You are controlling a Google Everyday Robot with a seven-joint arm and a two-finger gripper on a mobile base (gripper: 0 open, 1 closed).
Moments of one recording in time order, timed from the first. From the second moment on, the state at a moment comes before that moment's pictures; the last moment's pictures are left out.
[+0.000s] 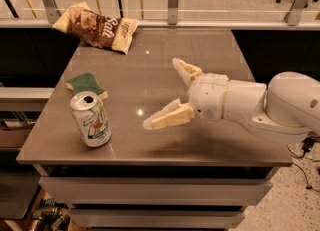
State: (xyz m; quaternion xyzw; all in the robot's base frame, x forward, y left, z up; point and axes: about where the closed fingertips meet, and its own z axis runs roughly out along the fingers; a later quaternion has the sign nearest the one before) arm 0.503 -0.003 0.901 -0.47 0.60 0.29 0.58
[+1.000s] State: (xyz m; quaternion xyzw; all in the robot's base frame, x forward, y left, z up) arm 0.486 0.059 0.893 -0.45 0.61 0.32 0.57
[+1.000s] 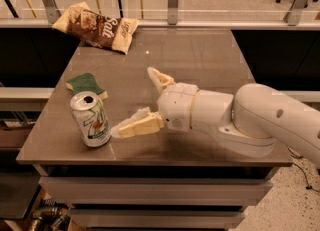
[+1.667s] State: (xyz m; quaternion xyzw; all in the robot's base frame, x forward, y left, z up) arm 0.473 0.091 0.879 -0.44 0.62 0.32 0.56
